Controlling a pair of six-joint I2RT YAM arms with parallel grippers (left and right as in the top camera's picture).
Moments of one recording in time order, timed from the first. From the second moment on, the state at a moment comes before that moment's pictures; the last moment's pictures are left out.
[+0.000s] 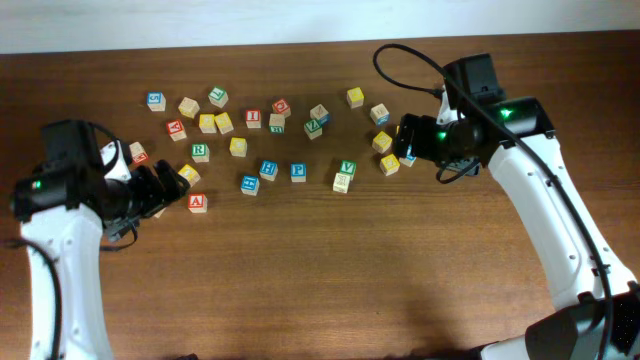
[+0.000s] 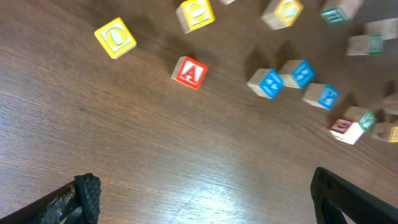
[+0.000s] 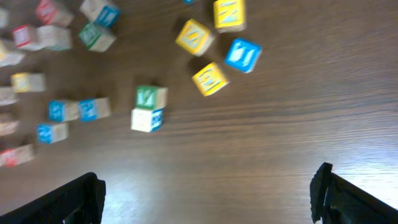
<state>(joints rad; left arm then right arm) 0.27 1.41 1.32 -1.18 0.24 -0.25 0.18 1.62 1.53 -1.09 -0.14 0.45</state>
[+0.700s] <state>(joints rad) 0.17 1.59 1.37 -0.90 0.35 -0.21 0.18 1.62 1.53 -1.05 -0.05 0.45</state>
